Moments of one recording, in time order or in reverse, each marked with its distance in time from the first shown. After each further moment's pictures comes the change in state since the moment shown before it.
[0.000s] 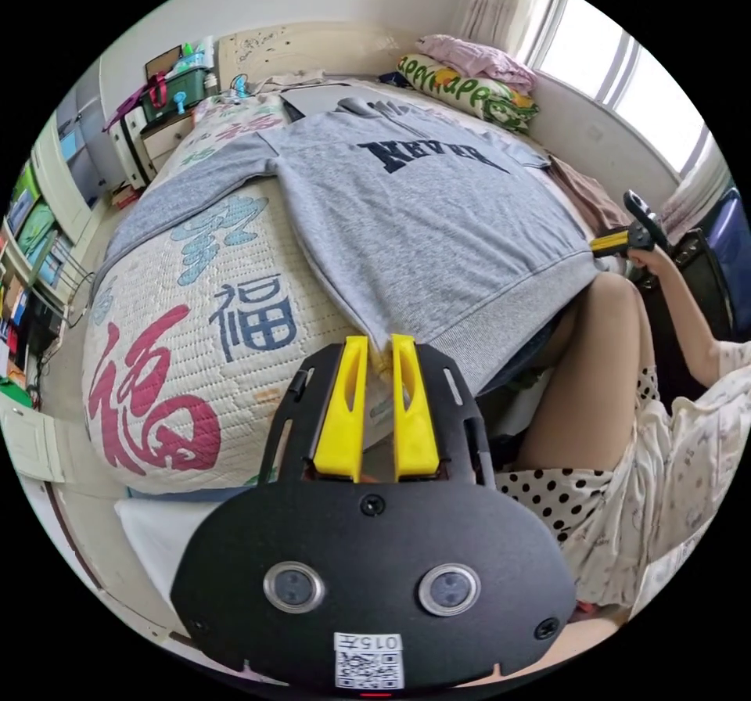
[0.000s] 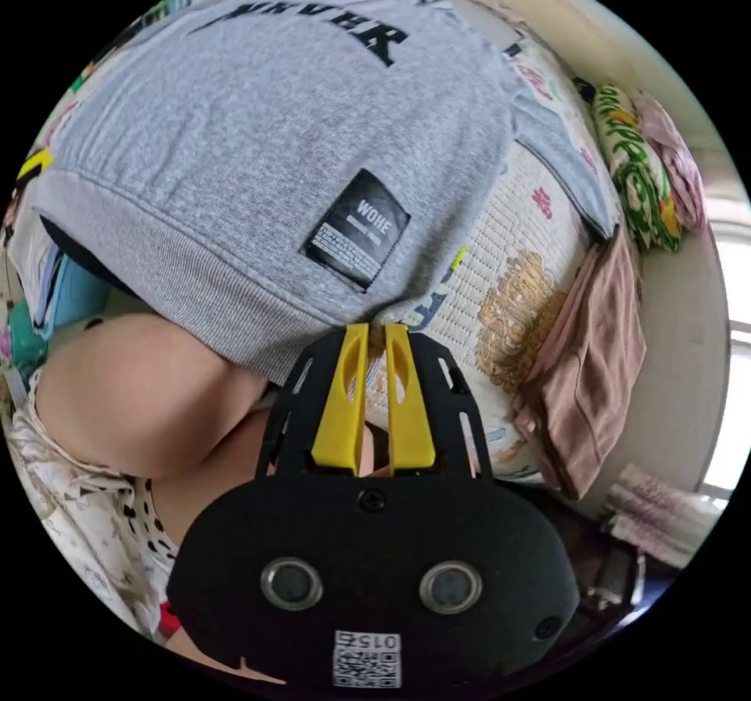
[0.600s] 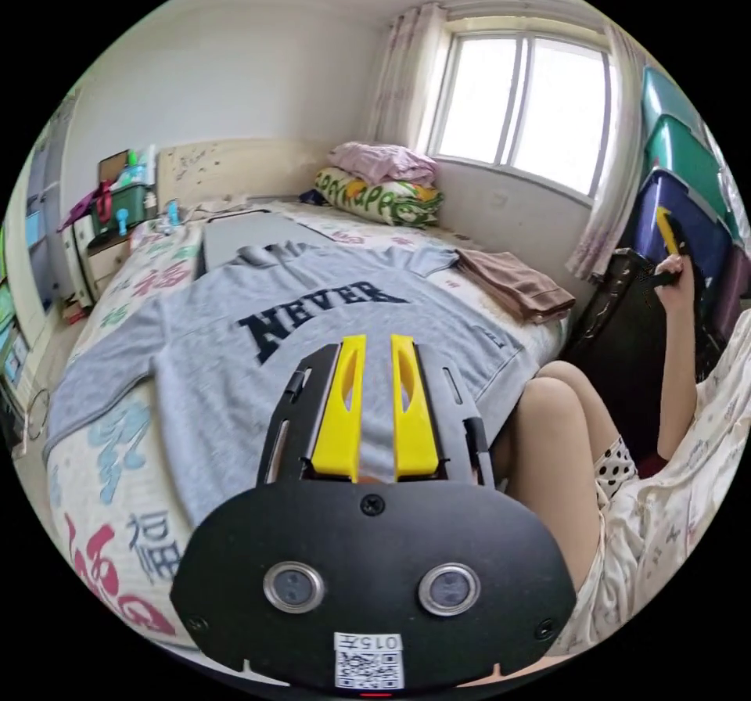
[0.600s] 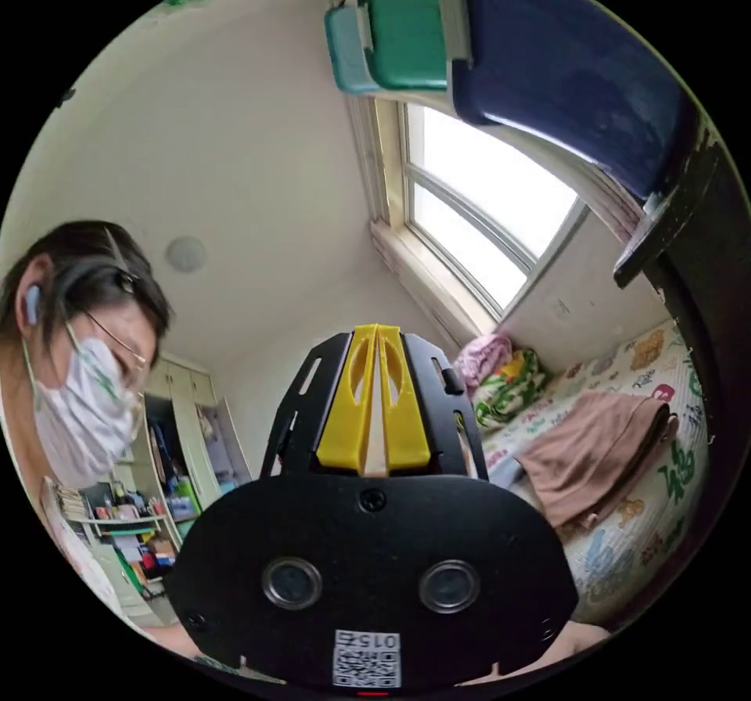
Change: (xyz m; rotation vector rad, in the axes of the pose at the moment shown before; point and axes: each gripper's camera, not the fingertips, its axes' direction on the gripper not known) left arm 0.137 -0.167 -0.037 0.428 0.170 0.221; right arm -0.216 0.385 -0.448 1.903 -0.223 0.965
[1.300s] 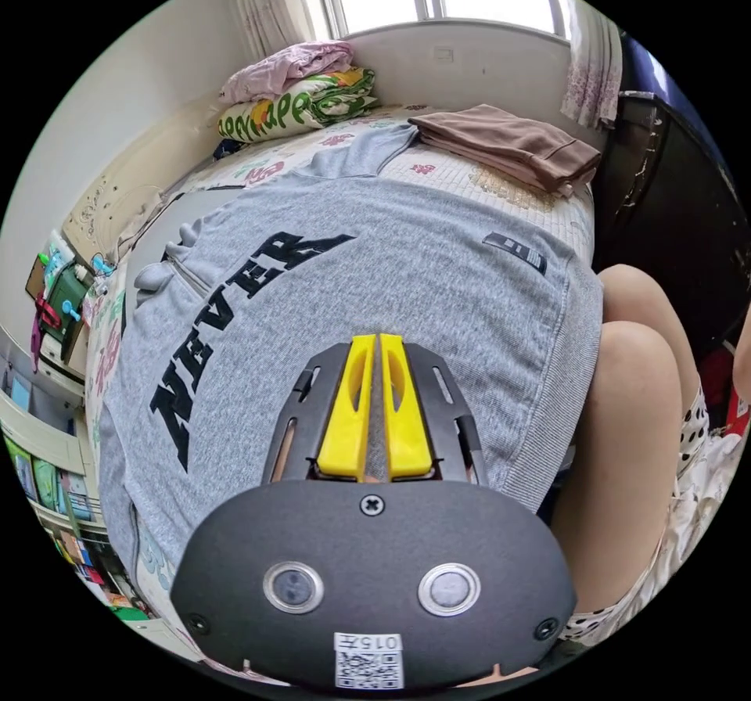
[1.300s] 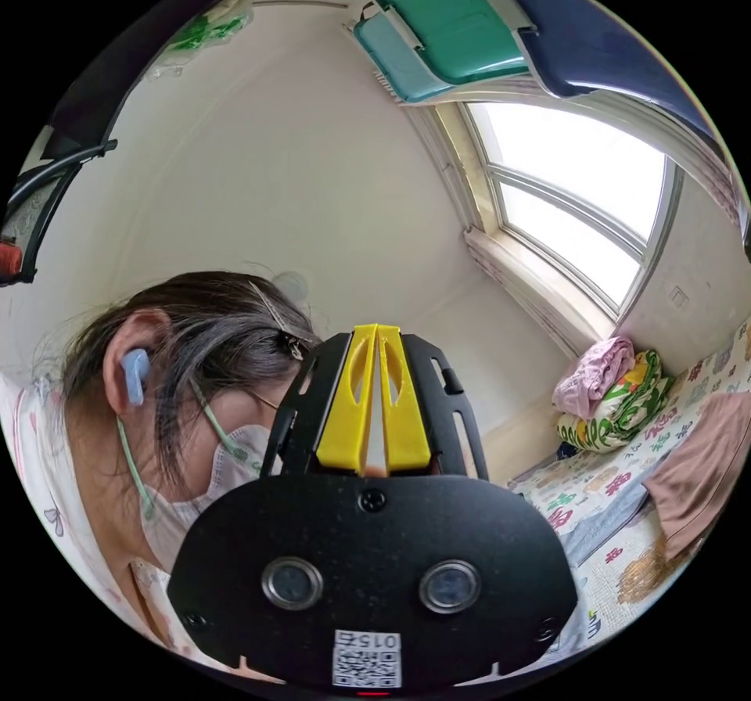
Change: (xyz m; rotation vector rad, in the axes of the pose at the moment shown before) left arm 0.118 -0.165 0.199 -0.389 -0.088 0.364; right arm -0.263 -0.033 -0.007 0.022 -0.406 0.078
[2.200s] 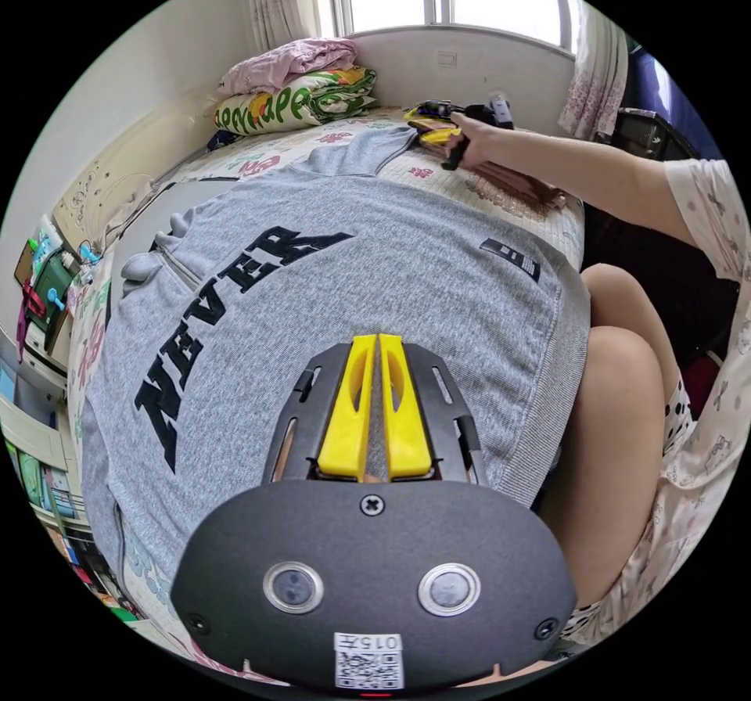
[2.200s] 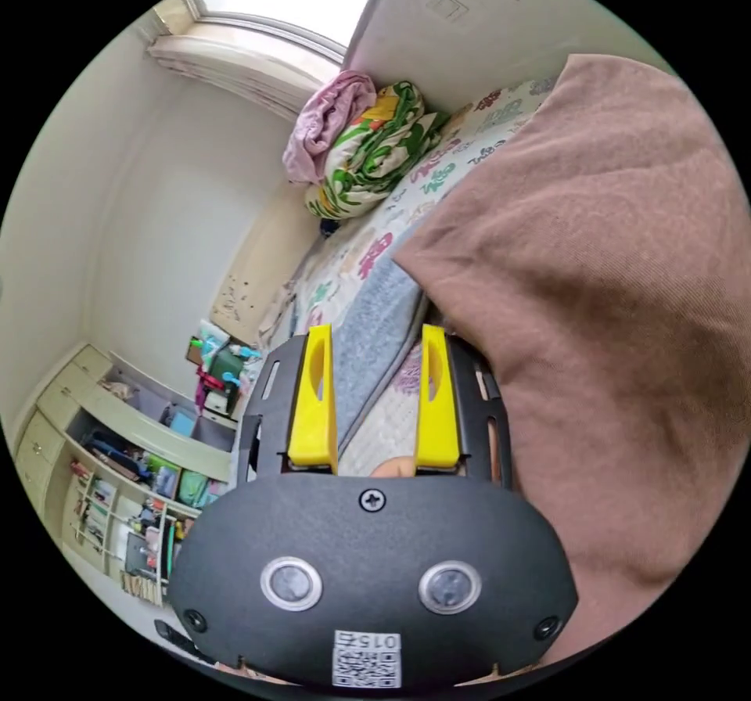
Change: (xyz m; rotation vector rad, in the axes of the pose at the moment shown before) left arm -0.057 -0.069 -0.029 0.002 0.085 -0.038; right arm 0.659 0.306 0.409 -0.785 0.925 0.486
